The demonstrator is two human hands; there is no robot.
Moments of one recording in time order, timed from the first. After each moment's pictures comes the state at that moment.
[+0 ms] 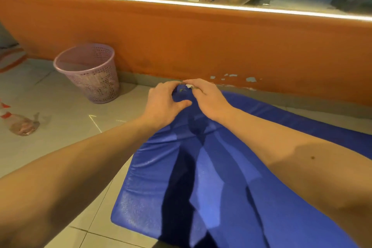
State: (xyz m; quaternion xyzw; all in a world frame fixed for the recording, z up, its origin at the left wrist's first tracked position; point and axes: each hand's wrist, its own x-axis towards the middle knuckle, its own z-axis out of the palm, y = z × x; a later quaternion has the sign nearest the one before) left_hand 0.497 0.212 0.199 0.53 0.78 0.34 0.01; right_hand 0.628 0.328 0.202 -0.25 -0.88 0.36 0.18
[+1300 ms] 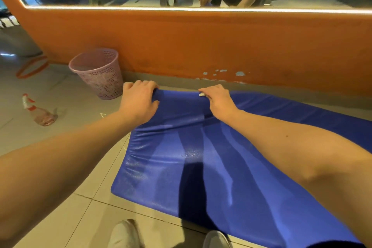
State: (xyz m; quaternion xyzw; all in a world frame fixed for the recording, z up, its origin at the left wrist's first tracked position) left_hand 0.565 0.145 0.234 0.52 0.84 0.09 -0.13; right_hand 0.740 0.348 0.177 -0.31 -0.94 0.11 0.13
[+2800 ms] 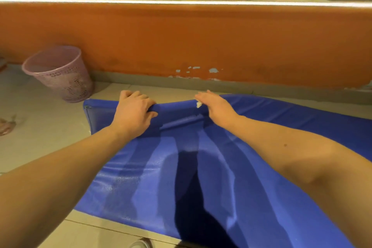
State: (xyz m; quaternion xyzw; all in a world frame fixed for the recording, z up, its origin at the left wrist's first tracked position) left_hand 0.638 0.226 0.194 0.59 0.79 0.03 -0.14; right_hand 0.842 0.452 0.103 -0.26 -0.92 0.26 0.16
